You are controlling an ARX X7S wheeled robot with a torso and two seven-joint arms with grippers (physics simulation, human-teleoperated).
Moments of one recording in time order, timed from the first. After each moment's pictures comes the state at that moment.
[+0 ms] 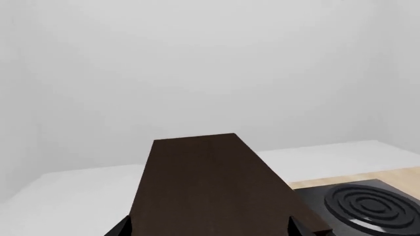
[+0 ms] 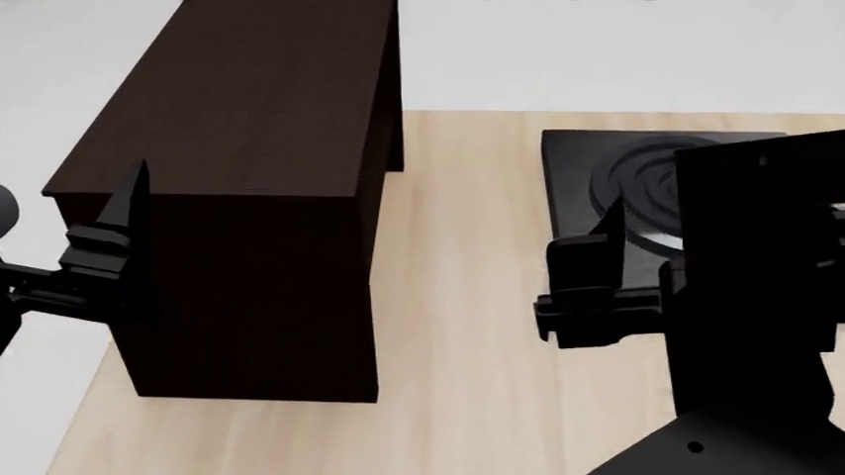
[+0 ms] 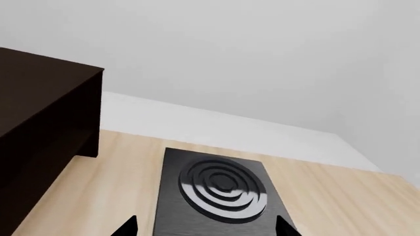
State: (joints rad) left arm -0.68 -0.13 -0.06 0.82 -0.24 -1.34 0.04; right arm 0.83 0.05 -0.23 -0.65 -1.12 1.55 -0.90
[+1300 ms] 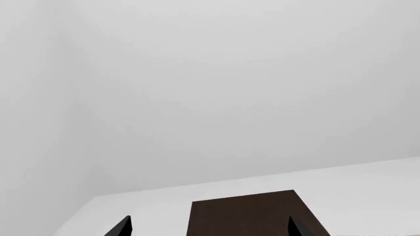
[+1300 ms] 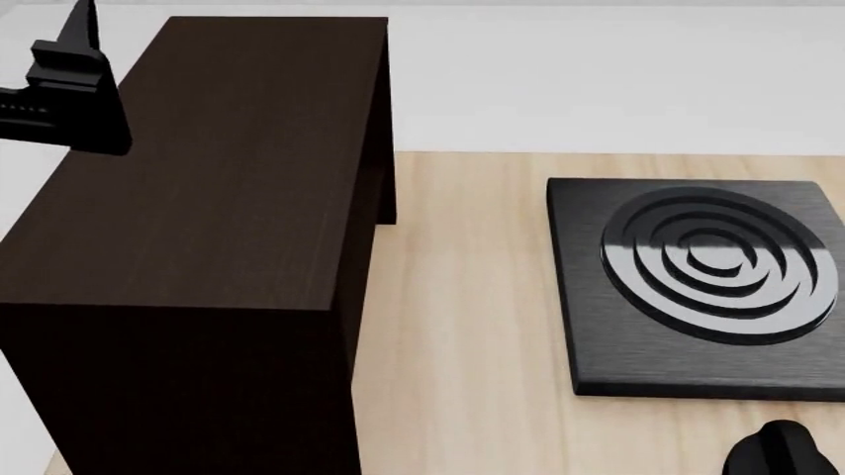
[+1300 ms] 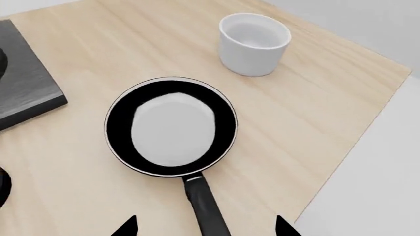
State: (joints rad) left arm -1.06 -0.32 0.09 0.56 -0.68 -1.32 -0.47; right arm 0.27 0.60 0.84 -0.46 -1.30 1.53 -1.53
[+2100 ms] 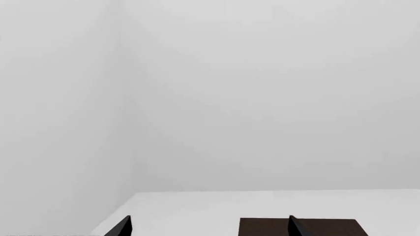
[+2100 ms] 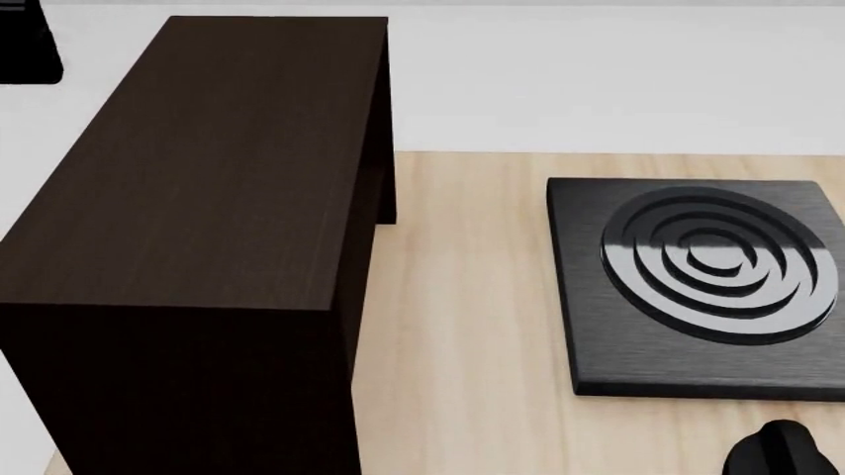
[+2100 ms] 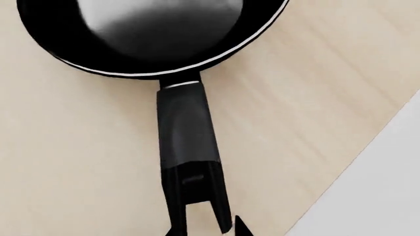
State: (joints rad) left arm -1.14 -0.34 0.10 0.47 -0.61 -1.30 -0.56; right arm 0.30 0.49 0.97 0.00 -1.04 1.18 -1.18
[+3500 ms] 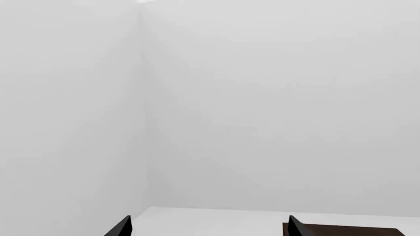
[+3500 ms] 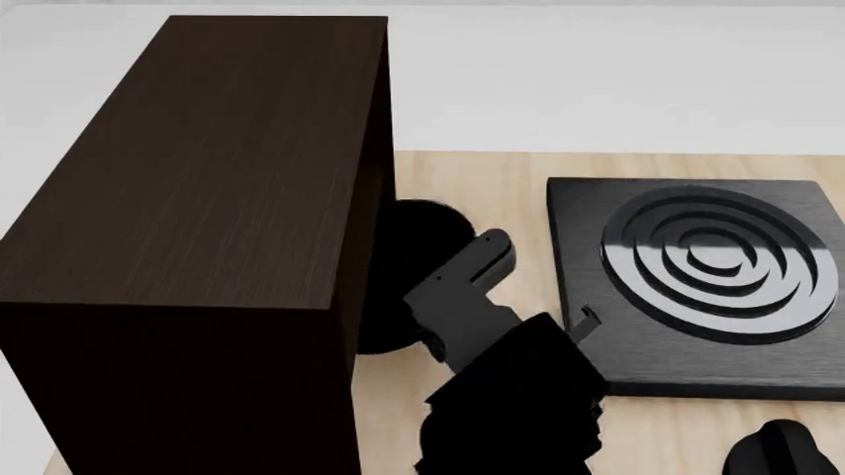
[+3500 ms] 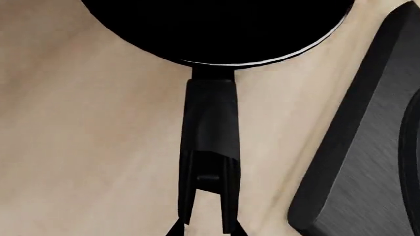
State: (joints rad) left arm -0.90 -0.63 -0.24 0.70 -0.92 -1.25 -0.55; right arm 1.02 0.07 -0.65 0.50 -0.32 1.24 -0.66
